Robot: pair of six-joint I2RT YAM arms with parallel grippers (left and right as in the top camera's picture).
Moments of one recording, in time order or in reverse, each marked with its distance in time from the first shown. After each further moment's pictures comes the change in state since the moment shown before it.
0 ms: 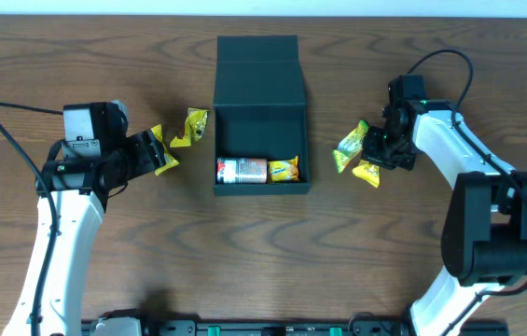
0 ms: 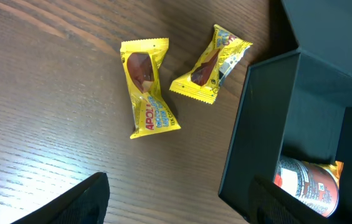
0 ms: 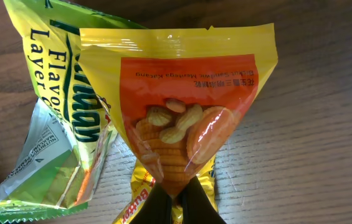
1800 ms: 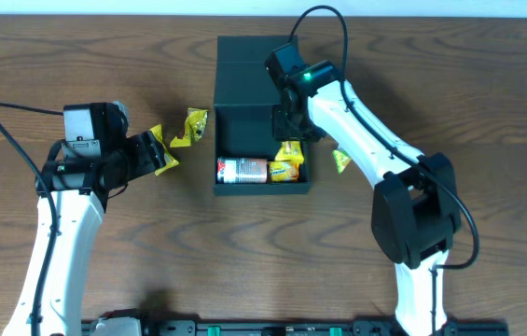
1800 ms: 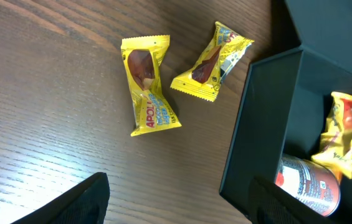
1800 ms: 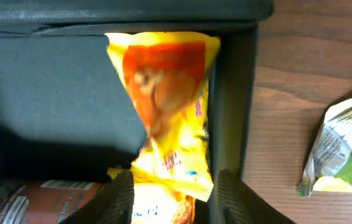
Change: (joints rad) left arm 0.000 0.000 0.000 -0.008 0.000 0.000; right arm 0.456 0.226 0.559 -0.287 0.135 0.138
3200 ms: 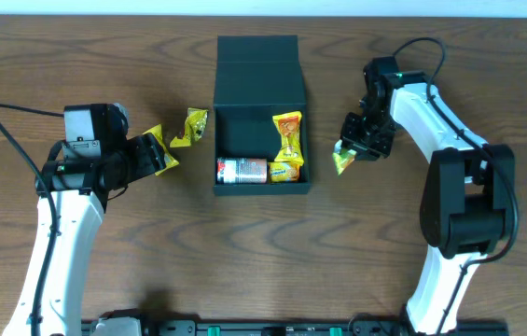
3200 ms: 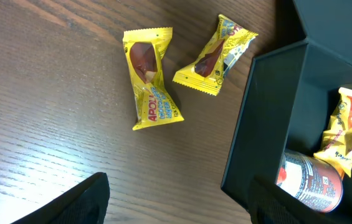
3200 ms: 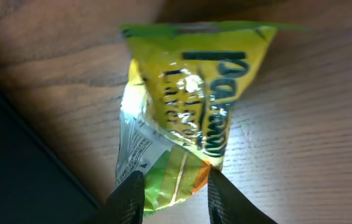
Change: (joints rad) left arm 0.000 0.000 0.000 -0.021 -0.001 0.001; right arm -0.378 -0.048 -0.281 0.066 -0.251 -0.023
